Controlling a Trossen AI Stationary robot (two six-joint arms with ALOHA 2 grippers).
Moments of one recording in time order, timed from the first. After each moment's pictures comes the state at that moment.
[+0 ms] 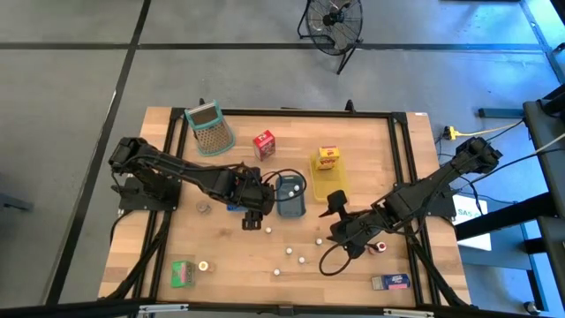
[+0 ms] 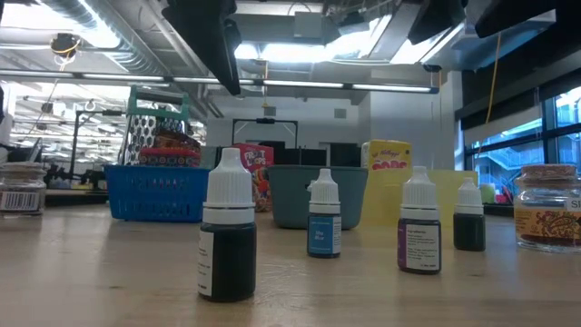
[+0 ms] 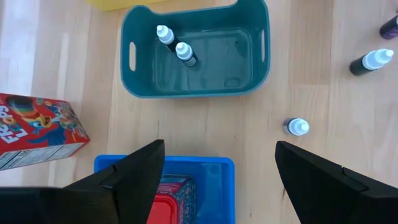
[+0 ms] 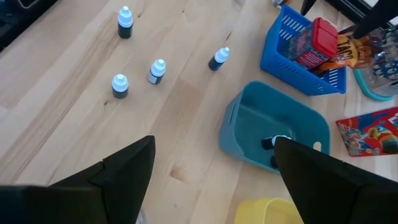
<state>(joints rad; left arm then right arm) -0.24 1.64 1.39 -0.94 -0.29 -0.26 0.58 1.40 1.04 -0.55 0.37 -0.09</state>
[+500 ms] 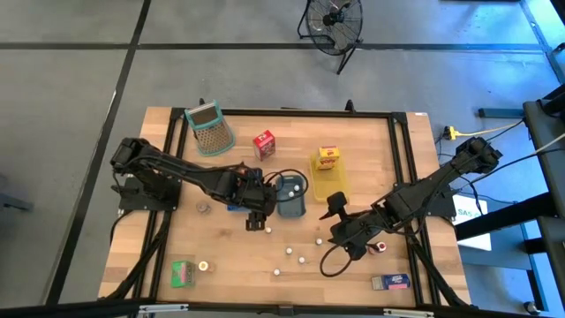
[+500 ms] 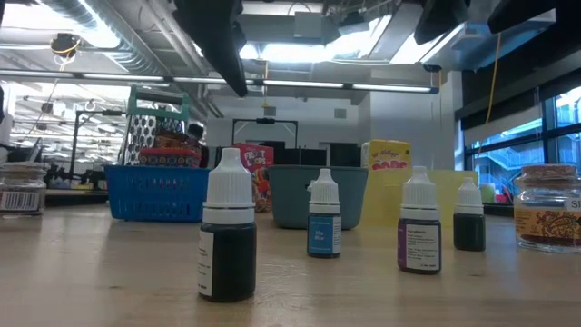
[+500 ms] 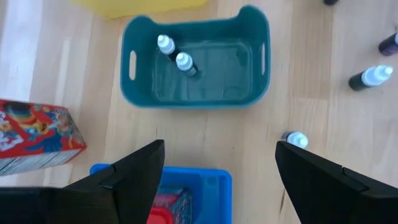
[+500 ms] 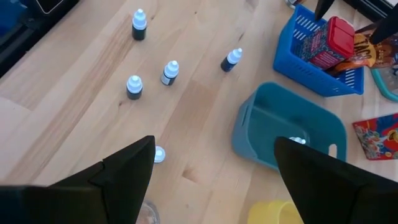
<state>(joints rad) -0.24 1.66 1.39 -0.89 -0.31 -0.28 0.58 1.40 1.04 -0.55 0.33 -0.07</state>
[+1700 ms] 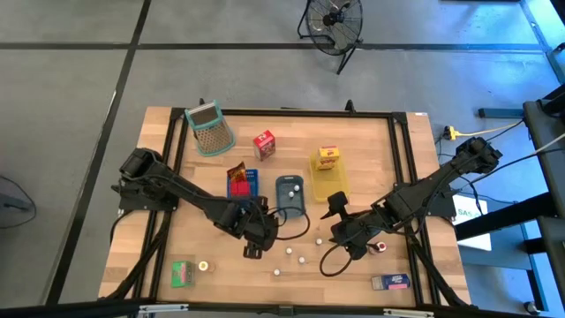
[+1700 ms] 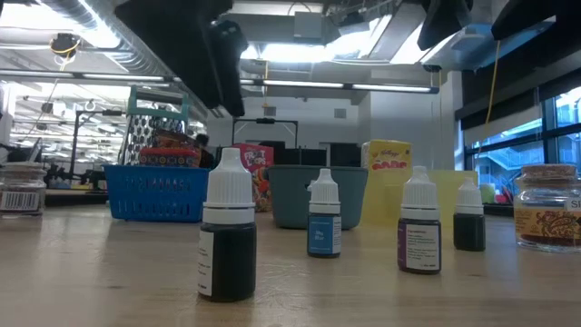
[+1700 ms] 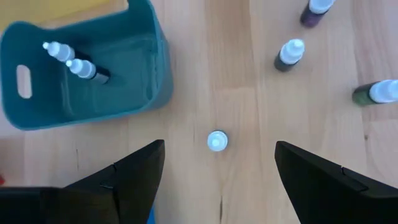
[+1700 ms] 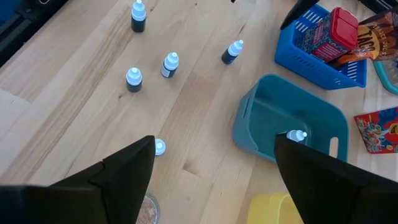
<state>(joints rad) -0.42 1.79 1.37 -0.77 -0.30 -0.30 0.58 1.40 1.04 -0.58 0.33 -0.06</state>
